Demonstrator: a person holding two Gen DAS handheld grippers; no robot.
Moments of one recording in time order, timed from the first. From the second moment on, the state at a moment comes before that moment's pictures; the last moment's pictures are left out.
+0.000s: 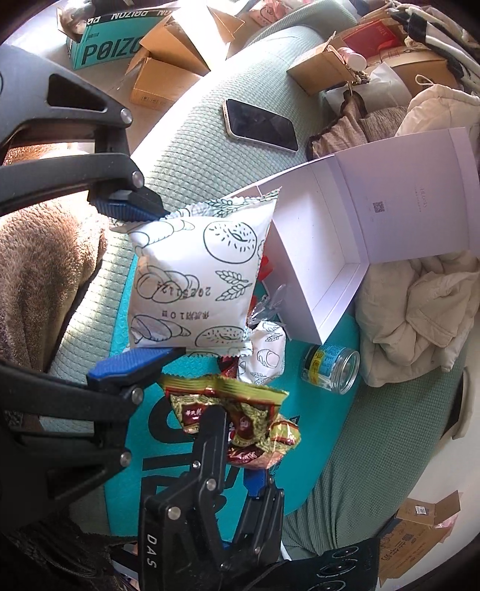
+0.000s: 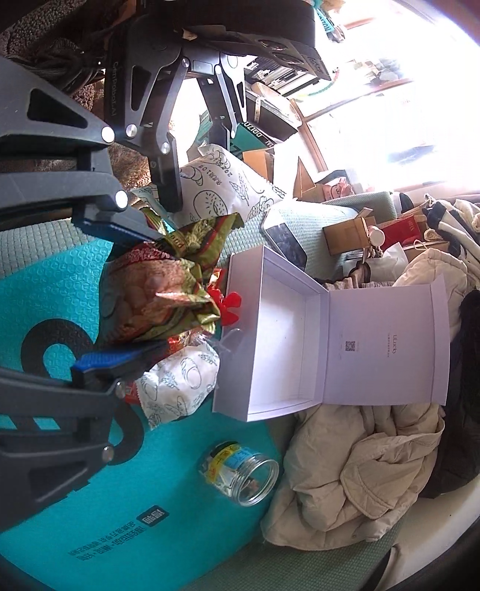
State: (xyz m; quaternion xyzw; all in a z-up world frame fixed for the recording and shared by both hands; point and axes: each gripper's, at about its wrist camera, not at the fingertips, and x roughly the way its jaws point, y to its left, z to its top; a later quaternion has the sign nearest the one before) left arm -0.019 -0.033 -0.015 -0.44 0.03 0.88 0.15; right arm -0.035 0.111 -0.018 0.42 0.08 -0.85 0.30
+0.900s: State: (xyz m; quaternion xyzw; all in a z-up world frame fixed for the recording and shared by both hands) left arm -0.083 -0.078 -0.003 -0.44 0.01 0.89 0.11; right arm -0.110 0.059 -0.003 0.39 0.11 -0.84 0.35
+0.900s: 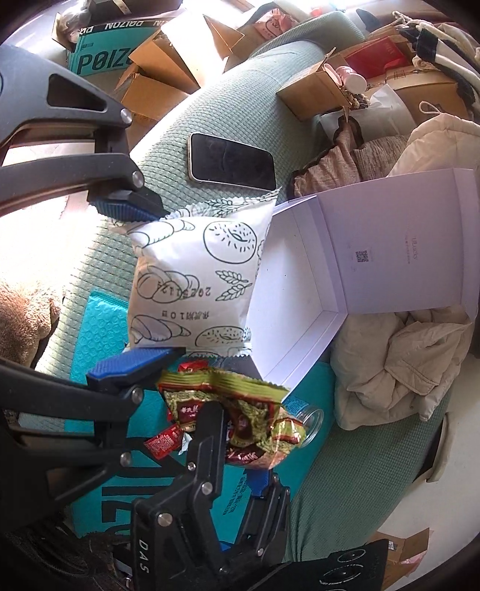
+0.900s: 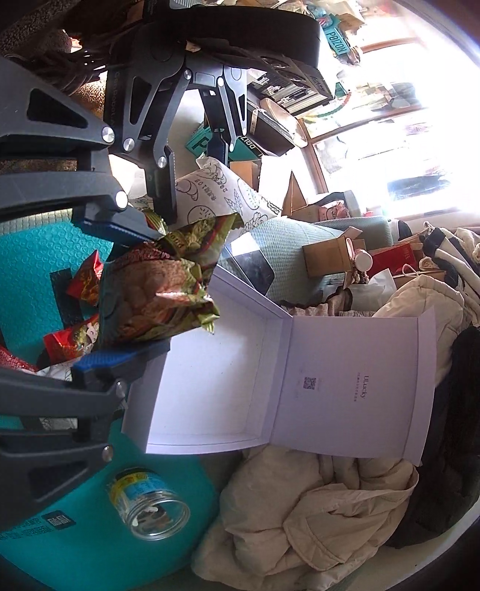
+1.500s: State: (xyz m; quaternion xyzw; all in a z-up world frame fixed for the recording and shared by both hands) left arm -0.155 -0.078 -0.014 -0.44 0.02 0.89 0.12; right arm -0.173 0.058 -0.014 0.39 0.12 -0.85 0.33
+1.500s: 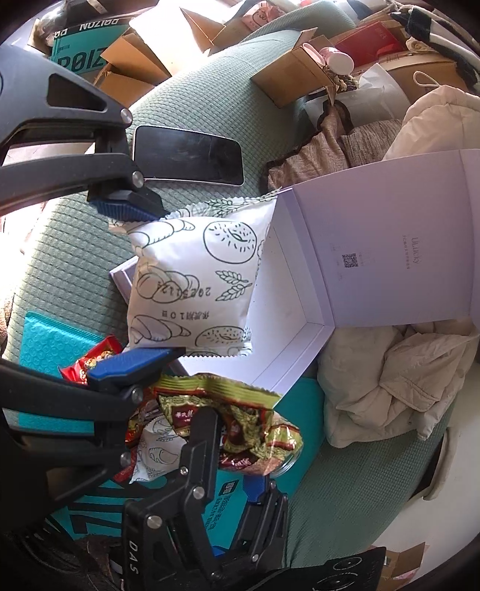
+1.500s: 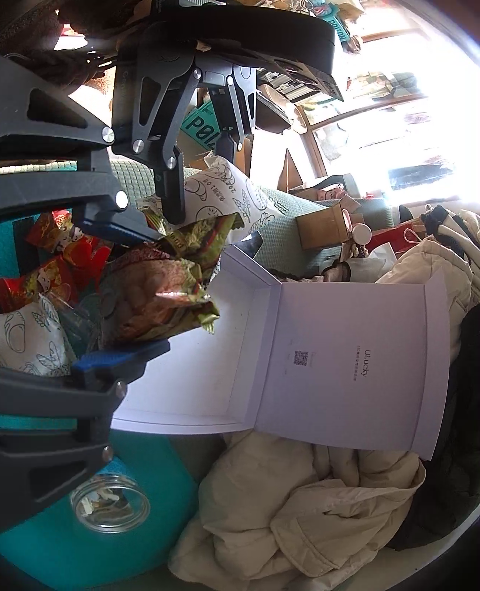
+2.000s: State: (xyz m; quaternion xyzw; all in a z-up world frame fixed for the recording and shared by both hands) left arm -0.221 -0.073 -0.031 -0.44 0.03 0.89 0.12; right arm -0.229 0.060 -0.025 0.39 0.12 -0.85 0.32
